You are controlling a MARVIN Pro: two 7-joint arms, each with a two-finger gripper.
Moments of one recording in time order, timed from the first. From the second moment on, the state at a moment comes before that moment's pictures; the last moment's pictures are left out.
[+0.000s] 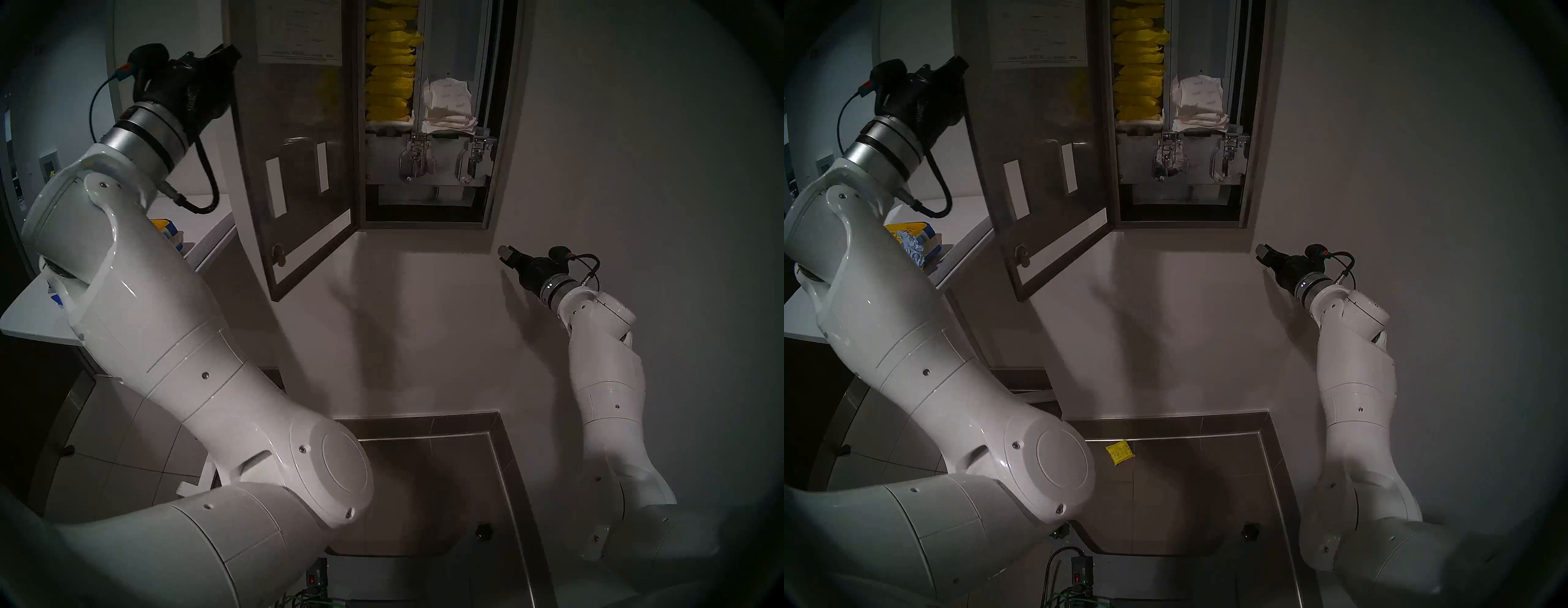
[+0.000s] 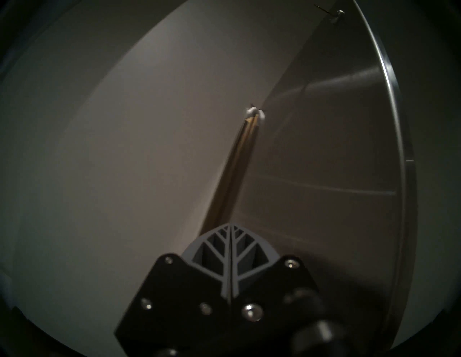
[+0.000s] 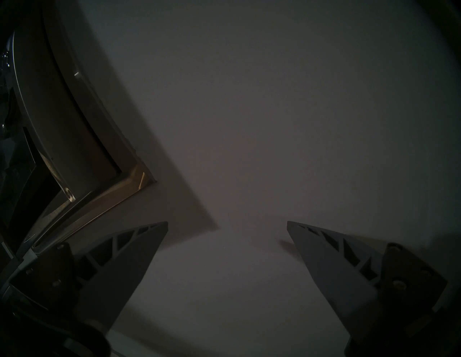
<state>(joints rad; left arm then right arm) 0.87 -1.97 -2.13 -2.16 -0.02 0.96 -0.87 -1.09 -1.44 1.88 -1.25 0.43 0.48 0.37</state>
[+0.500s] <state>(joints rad) 0.98 -1.98 -2.01 -1.99 -0.26 0.96 -0.86 -1.09 -1.44 1.88 -1.26 0.43 0.48 0.37</state>
